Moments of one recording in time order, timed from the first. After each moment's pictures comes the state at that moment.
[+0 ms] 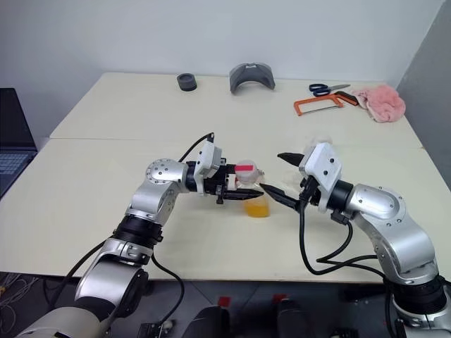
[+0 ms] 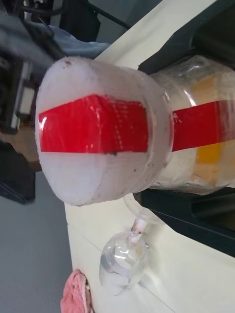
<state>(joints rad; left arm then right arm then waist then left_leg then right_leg) -0.79 0.32 -0.16 0.45 -0.28 -0.01 -1.37 -0.37 -0.63 0.00 -0.59 0.48 0.60 0.72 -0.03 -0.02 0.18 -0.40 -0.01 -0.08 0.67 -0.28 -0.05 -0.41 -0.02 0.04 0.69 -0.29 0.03</state>
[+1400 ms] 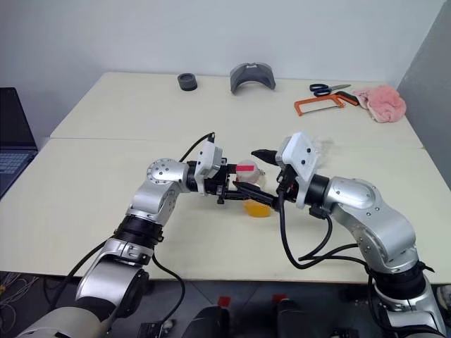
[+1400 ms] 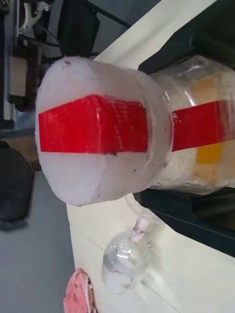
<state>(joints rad) -0.79 0.31 -0.16 0.44 -0.28 -0.03 -1.36 -0.52 -0.53 0.11 -0.53 0.53 0.70 0.63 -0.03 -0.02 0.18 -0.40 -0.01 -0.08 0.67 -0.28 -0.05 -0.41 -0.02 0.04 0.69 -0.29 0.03</state>
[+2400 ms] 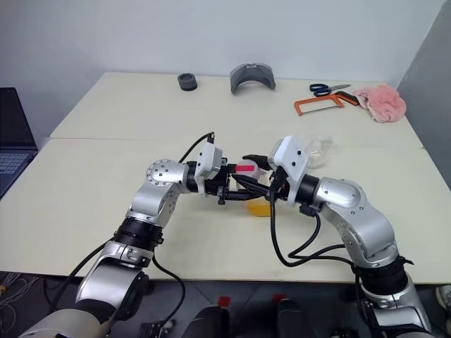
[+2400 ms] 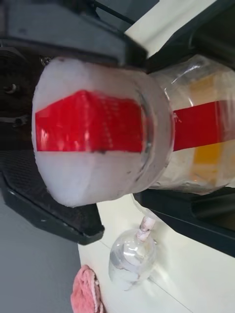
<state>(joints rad) -0.77 0.31 -0.16 0.39 -0.29 -0.02 -1.35 -0.50 -0.43 0.10 -0.46 0.51 0.65 0.65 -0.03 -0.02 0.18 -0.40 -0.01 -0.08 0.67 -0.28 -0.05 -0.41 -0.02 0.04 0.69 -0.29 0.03</state>
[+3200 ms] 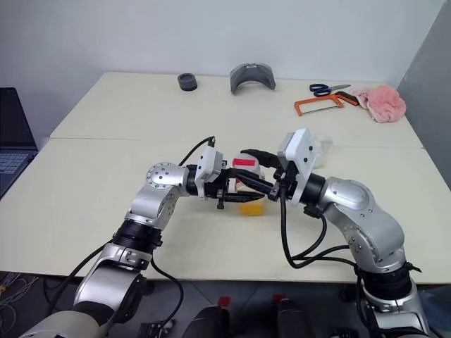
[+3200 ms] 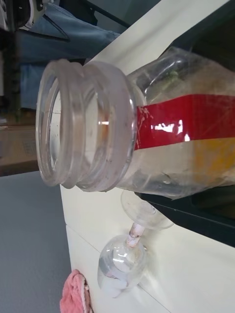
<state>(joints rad) -0.75 0.32 -0.17 0.39 -0.28 -0.01 -1.34 -0.49 -0.45 0.06 -0.53 0.57 0.62 0.64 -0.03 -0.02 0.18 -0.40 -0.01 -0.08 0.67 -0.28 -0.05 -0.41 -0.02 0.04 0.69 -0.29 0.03</state>
